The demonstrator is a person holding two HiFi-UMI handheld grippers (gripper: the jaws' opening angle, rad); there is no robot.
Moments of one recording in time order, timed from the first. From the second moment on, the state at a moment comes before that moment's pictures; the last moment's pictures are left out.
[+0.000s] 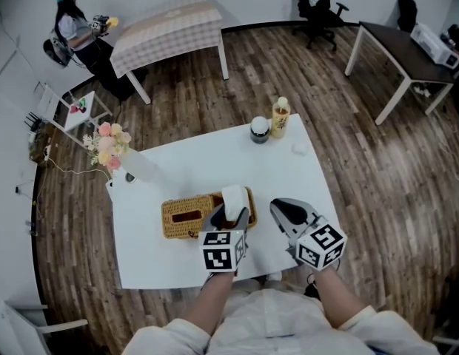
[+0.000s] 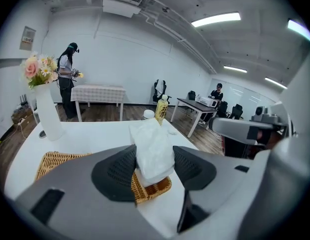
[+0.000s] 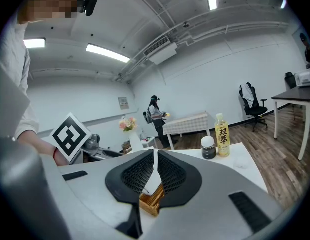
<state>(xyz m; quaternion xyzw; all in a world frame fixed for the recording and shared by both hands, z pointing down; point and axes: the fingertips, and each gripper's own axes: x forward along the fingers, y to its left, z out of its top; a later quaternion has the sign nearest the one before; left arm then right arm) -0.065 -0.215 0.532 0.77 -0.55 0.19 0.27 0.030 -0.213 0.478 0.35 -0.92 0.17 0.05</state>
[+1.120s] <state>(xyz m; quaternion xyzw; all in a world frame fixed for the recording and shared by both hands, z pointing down) -0.081 -0.216 0.492 0.76 -0.44 -0.13 0.46 0.009 -0.209 0.463 0.36 -0.92 0.15 0.05</state>
